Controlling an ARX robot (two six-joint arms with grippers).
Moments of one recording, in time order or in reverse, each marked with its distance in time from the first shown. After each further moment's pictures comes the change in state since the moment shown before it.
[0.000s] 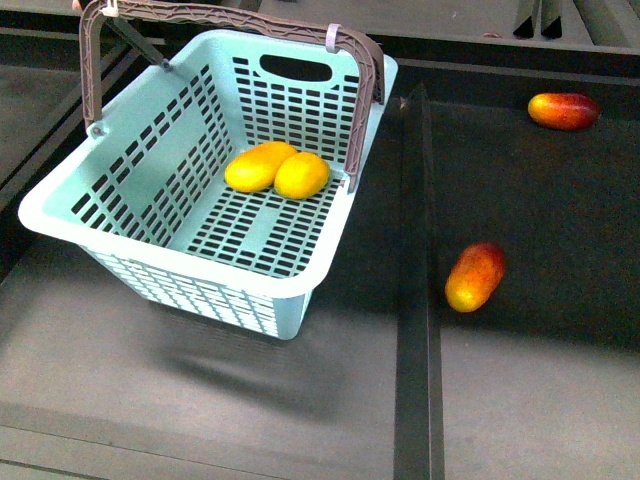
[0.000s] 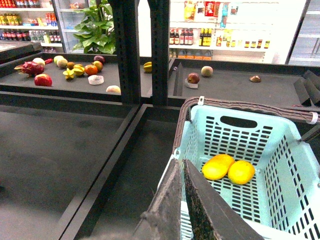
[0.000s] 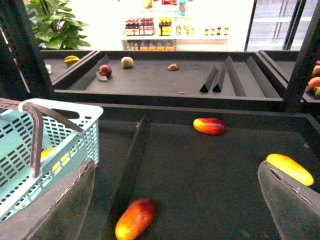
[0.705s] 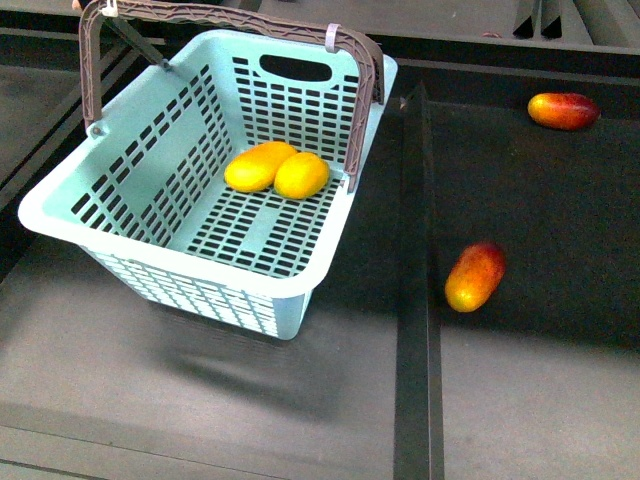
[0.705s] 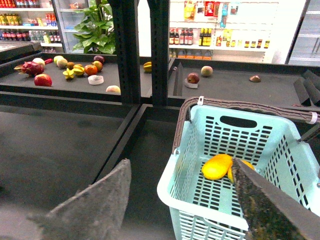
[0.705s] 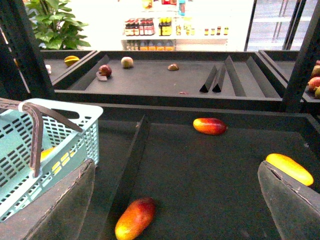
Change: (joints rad) left arm 0.000 0.000 0.000 -0.001 0.000 0.000; right arm 0.000 0.000 0.000 0.000 0.000 0.000
